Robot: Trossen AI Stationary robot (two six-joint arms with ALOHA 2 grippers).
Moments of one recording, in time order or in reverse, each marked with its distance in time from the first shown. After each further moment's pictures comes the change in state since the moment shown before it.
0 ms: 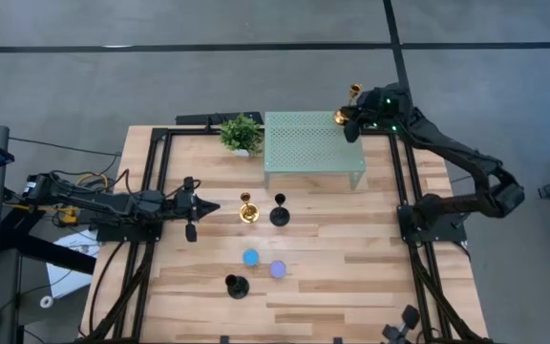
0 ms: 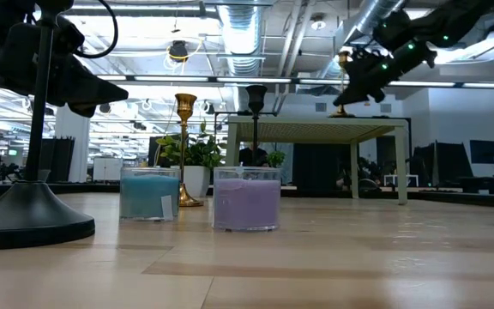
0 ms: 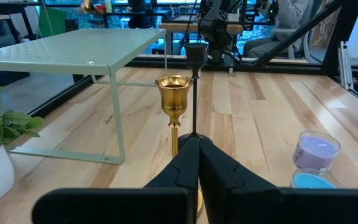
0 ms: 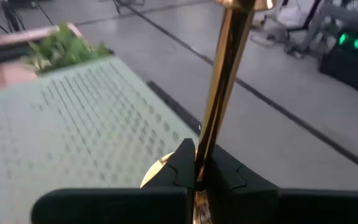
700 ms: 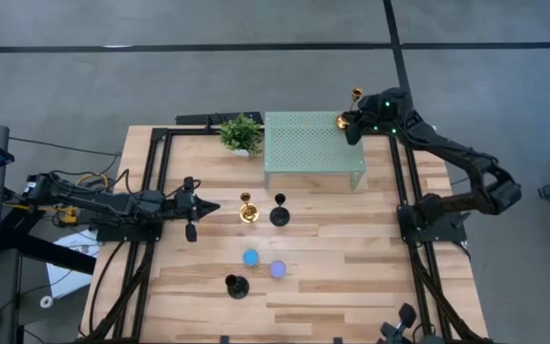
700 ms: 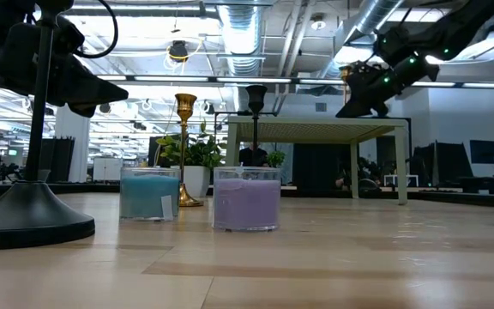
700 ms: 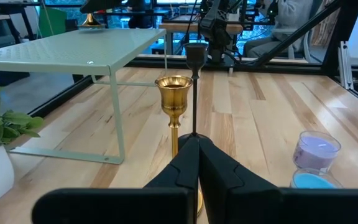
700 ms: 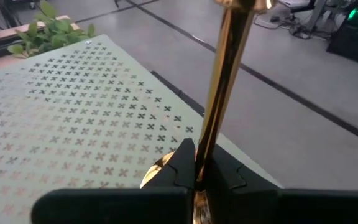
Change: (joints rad) left arm 0.000 0.000 0.000 0.000 0.000 0.000; right arm -0.033 0.054 -0.056 0.068 -0.048 0.037
